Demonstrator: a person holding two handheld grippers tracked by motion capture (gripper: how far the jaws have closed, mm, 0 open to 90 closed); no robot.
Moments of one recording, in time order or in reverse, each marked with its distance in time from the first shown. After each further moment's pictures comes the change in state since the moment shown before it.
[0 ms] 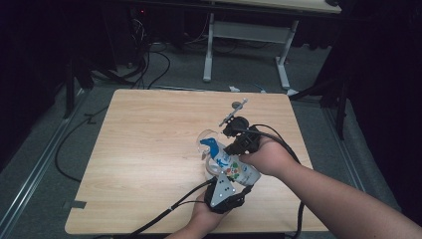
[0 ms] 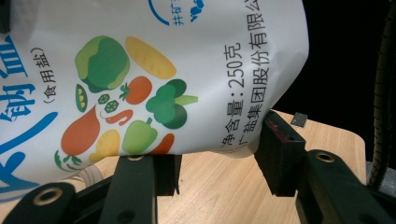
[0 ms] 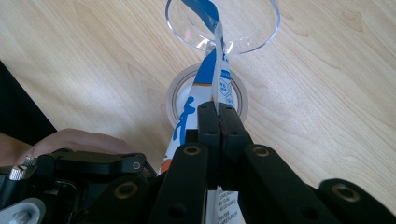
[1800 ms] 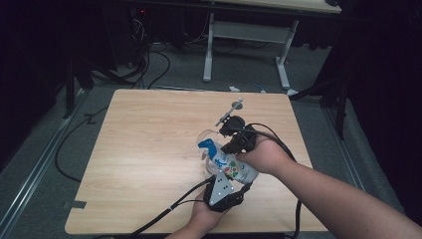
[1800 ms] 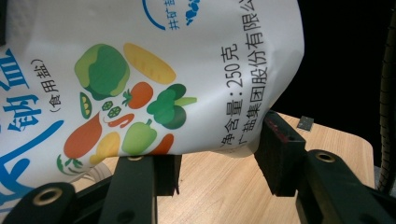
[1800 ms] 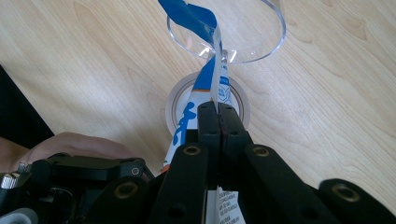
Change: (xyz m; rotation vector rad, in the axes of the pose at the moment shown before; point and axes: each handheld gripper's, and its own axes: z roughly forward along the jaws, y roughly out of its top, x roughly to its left) left arm 0.004 -0.001 0.000 -0.011 0.020 -0.015; right arm 0.000 0.007 0.007 -0.001 0.001 -0.021
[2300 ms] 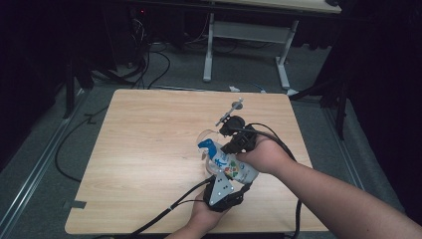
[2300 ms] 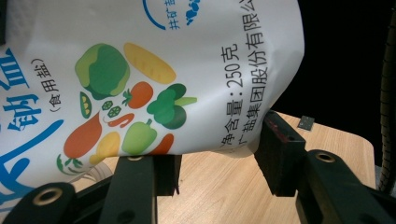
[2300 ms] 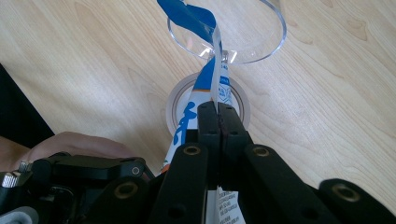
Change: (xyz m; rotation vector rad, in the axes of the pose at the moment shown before) left arm 0.000 0.000 0.000 0.000 0.000 0.002; right arm -0.001 0.000 0.000 -0.003 0.007 -0.001
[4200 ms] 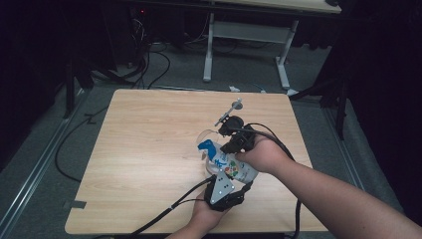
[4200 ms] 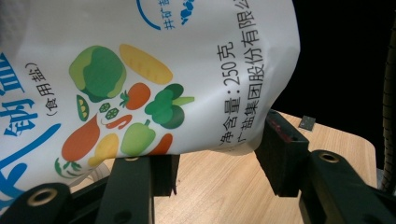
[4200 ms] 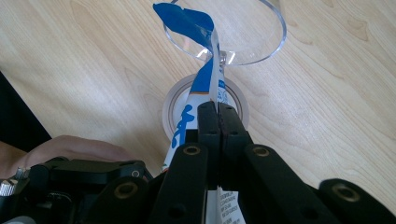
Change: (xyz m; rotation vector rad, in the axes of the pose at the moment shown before) left arm 0.001 -0.001 0.003 0.007 -0.001 -0.013; right arm -0.002 0.002 0.005 0.005 -0.006 -0.006
